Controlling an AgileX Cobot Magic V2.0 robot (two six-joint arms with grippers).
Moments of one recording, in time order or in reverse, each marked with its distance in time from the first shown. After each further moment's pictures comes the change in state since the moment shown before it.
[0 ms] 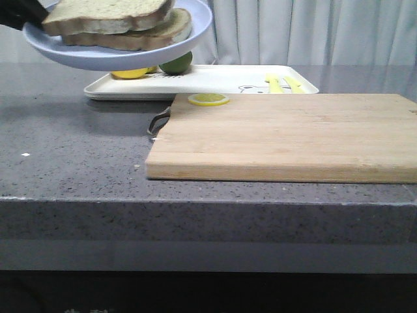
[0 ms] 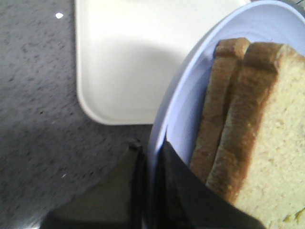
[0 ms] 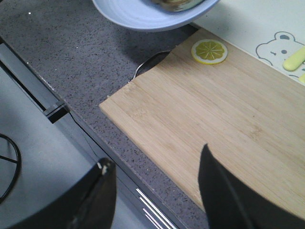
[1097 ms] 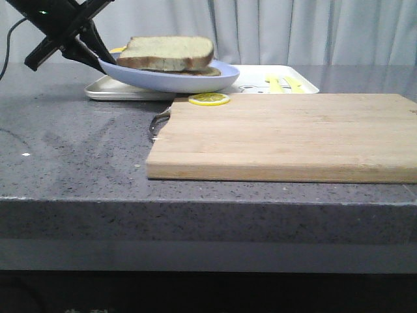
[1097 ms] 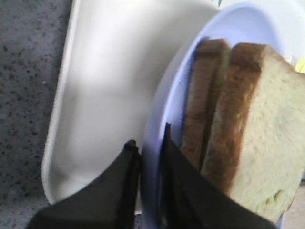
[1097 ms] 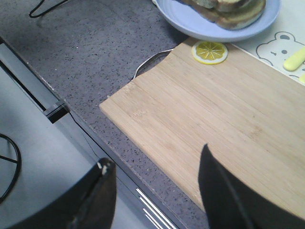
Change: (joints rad) left arm -0.113 0.405 -0.511 0.249 0.118 -0.538; right arm 0.000 0.000 0.000 0.000 0.000 0.000
